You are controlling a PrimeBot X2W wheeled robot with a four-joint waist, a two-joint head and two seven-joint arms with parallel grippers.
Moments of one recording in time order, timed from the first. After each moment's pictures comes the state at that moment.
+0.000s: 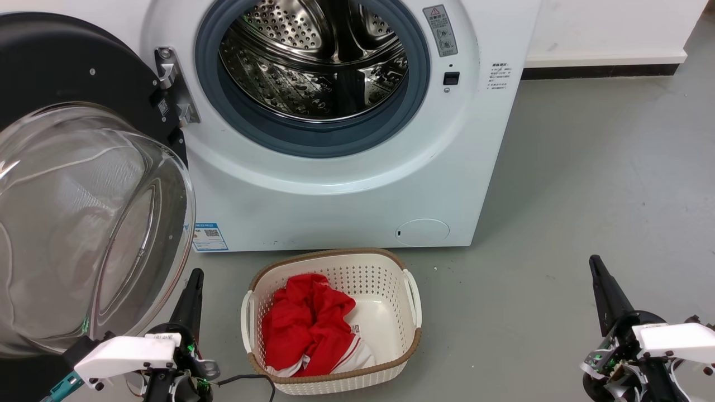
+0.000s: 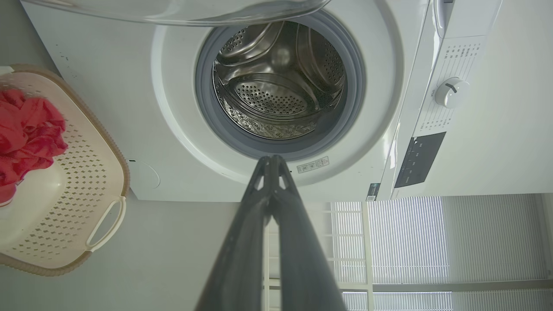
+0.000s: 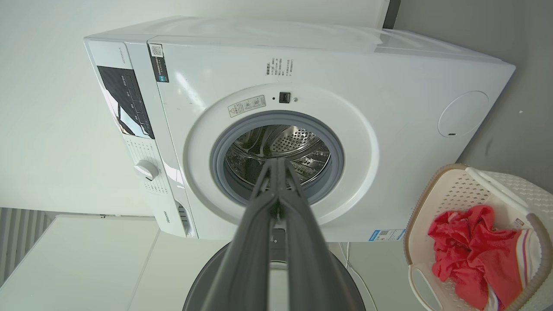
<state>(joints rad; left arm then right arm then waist) -0.09 0.06 0.10 0.24 -1.54 -0.12 0.10 -0.09 -0.07 -0.08 0.23 1.55 0.13 0.08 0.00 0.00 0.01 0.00</state>
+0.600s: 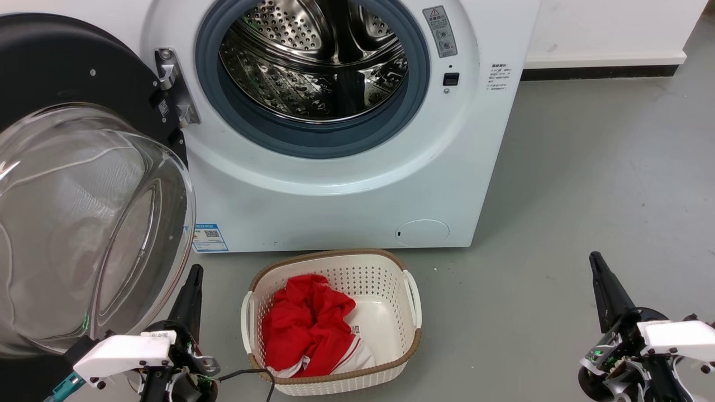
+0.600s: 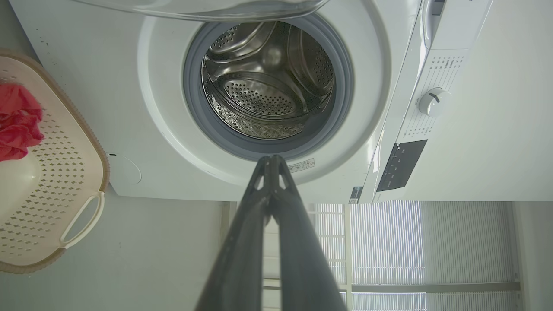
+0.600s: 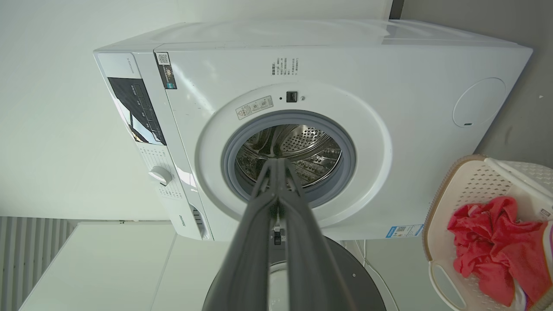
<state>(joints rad) -0.10 0.05 0.11 0.25 -1.61 -0.13 0.11 -0.10 -0.07 -0.09 0.24 1.63 0.13 0.10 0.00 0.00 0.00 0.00</state>
